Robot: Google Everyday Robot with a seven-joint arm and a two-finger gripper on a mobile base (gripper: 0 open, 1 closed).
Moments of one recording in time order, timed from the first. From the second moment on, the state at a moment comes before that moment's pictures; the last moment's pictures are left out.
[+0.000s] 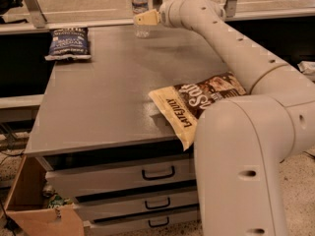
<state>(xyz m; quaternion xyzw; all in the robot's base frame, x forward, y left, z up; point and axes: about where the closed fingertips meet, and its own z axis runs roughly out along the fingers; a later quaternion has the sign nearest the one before) 0.934 -0.018 0.932 -0.23 0.76 0.13 0.60</state>
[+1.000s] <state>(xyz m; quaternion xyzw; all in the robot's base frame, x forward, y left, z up) 0.942 0.033 0.922 -0.23 0.76 0.17 0.58</state>
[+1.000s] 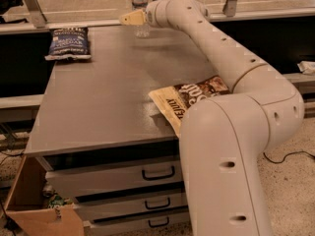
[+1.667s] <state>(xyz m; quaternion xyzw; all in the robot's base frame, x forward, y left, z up) 0.954 0.048 0.907 -0.25 0.77 0.16 0.57</state>
